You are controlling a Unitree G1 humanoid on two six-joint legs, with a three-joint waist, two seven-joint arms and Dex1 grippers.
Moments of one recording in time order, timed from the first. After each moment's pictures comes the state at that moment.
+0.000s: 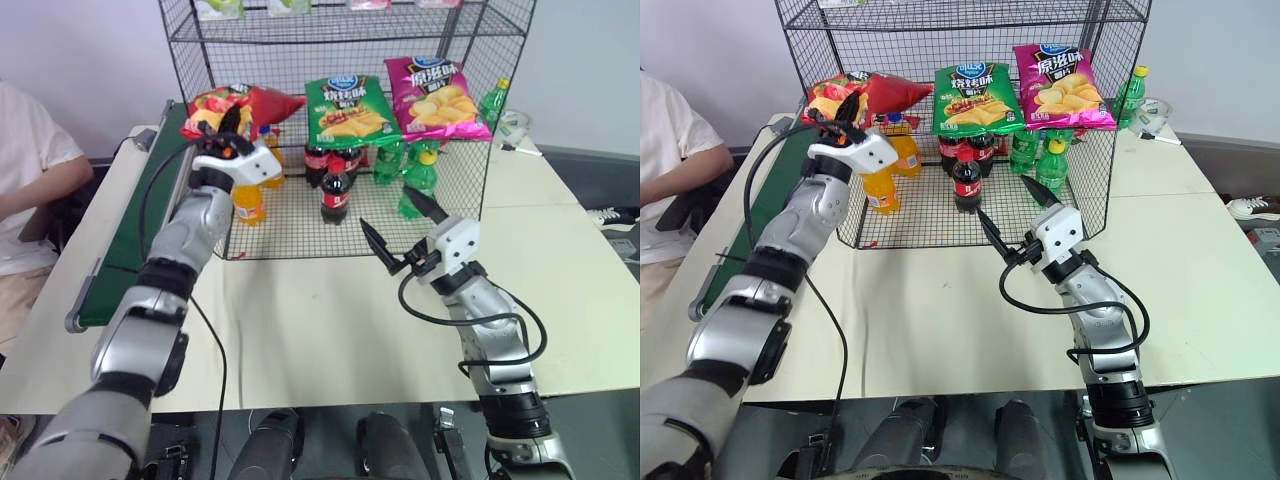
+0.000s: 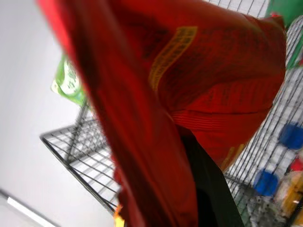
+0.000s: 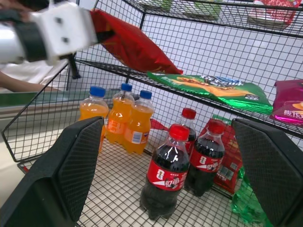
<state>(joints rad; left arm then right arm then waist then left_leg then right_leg) -1.05 0.41 -0.21 0.94 0.79 -0.25 0.44 -0.24 -0.28 0.01 -0.15 0.16 -0.15 0.49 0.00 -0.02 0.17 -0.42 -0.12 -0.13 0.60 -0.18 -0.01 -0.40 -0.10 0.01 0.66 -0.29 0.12</state>
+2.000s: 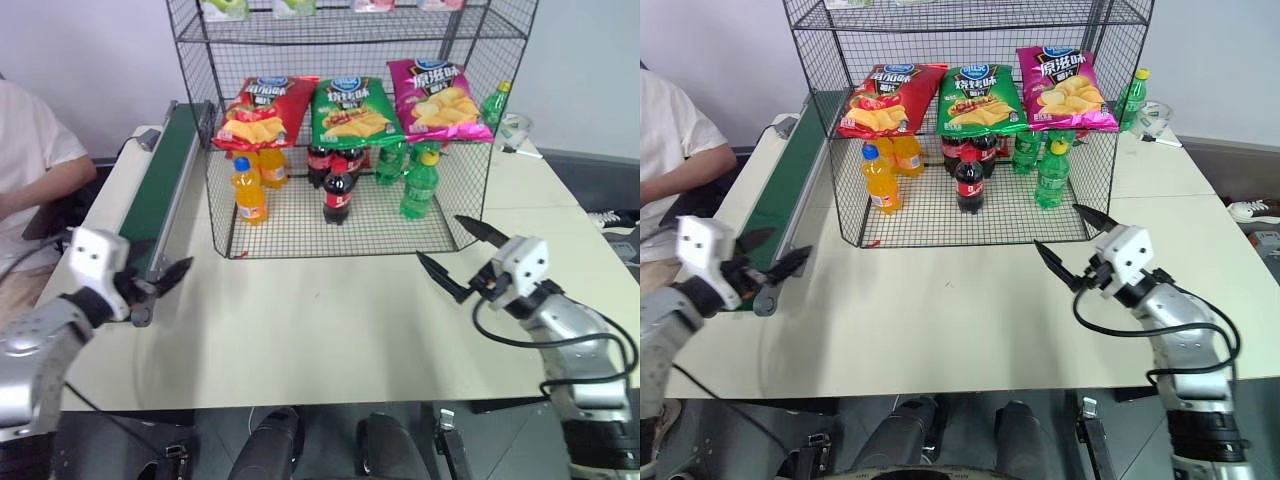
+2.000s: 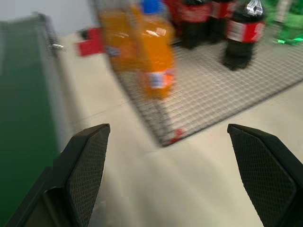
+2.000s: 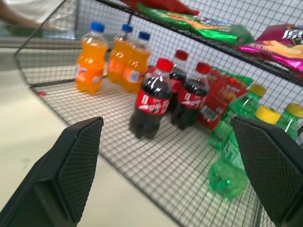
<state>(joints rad) 0.03 0.73 0.46 -0.24 -0.53 0.41 -0.70 -0.03 -0.61 -0.22 -0.17 0.38 -0.09 0.78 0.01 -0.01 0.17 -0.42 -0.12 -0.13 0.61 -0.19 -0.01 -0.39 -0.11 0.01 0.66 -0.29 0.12</state>
